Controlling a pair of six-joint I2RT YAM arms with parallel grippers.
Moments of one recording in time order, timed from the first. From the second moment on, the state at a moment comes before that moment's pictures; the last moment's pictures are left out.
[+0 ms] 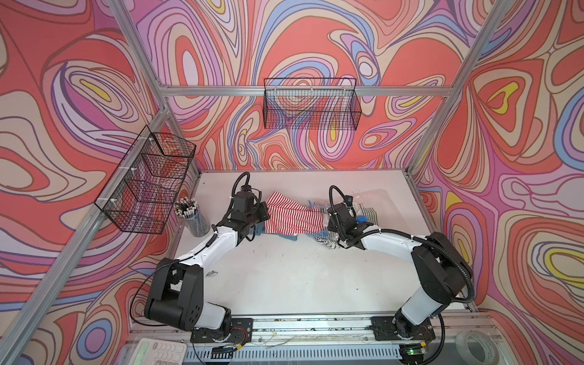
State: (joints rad) left arm -0.25 1.43 0.88 -0.07 0.10 -0.56; right arm 0.60 1.67 0.95 -0.12 0.48 0.64
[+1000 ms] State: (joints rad) left arm -0.25 1.47 1.11 -0.41 -0.12 -0.46; right arm 0.59 1.71 1.02 -0.17 0.48 0.58
